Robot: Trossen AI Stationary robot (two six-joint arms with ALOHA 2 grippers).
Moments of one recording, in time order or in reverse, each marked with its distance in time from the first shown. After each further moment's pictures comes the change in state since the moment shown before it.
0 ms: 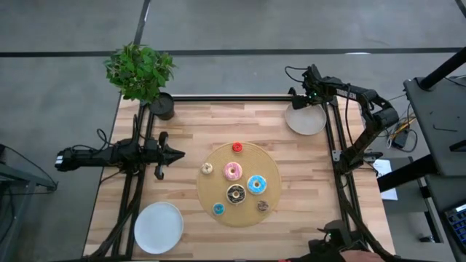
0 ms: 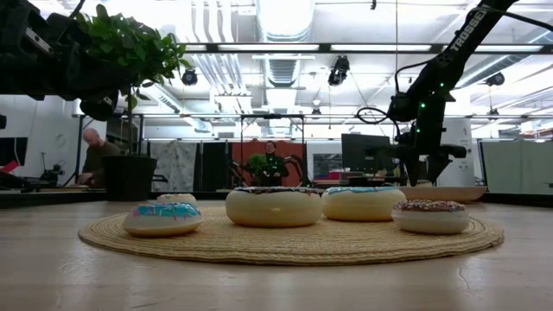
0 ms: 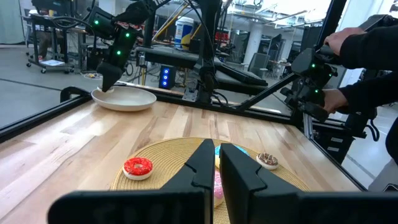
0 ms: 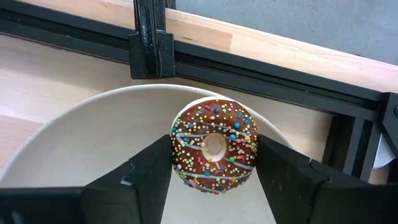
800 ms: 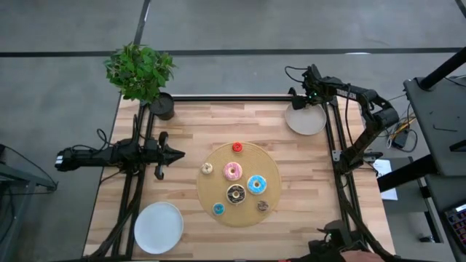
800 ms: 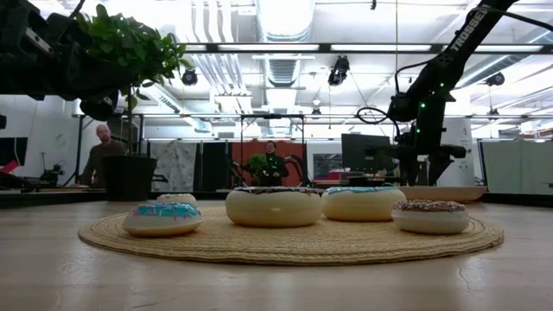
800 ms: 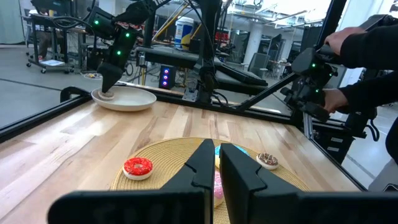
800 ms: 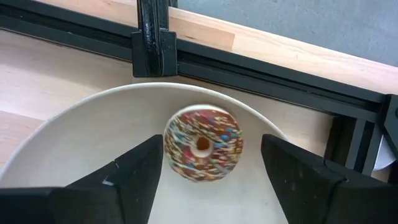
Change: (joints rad) left arm 0.000 0.000 0.000 0.000 0.000 0.000; right arm 0.000 -0.002 -0.001 -0.001 -0.003 -0.012
